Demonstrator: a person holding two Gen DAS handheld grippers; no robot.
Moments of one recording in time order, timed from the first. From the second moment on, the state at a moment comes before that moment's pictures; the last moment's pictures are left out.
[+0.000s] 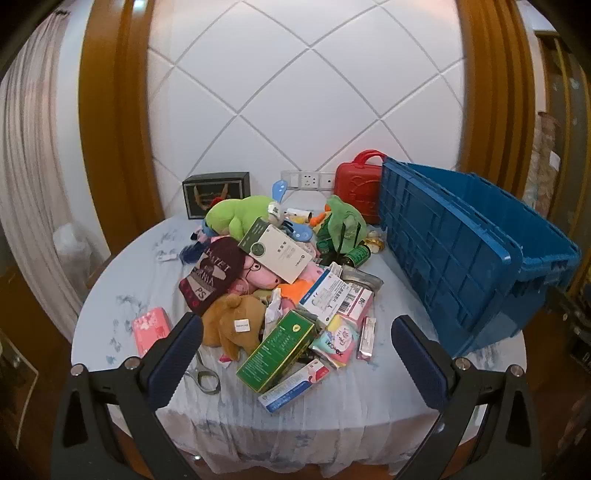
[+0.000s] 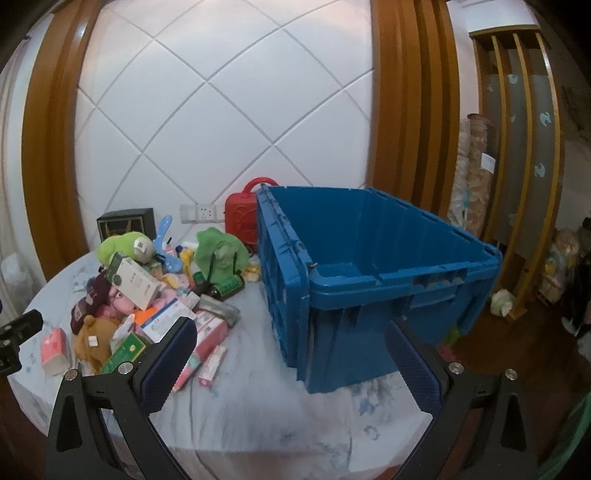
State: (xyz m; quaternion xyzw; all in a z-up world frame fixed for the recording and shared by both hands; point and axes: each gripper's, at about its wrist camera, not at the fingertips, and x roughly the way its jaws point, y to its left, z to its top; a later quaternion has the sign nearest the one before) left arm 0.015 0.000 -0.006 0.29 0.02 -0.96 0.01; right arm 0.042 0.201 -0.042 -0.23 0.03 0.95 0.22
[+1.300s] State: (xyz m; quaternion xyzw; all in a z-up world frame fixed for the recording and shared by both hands) left arm -0.143 -0.180 -0.273 0.55 0.05 -0.83 0.03; right arm -0.148 0.052 -0.280 -0.51 0.14 0.84 0.13
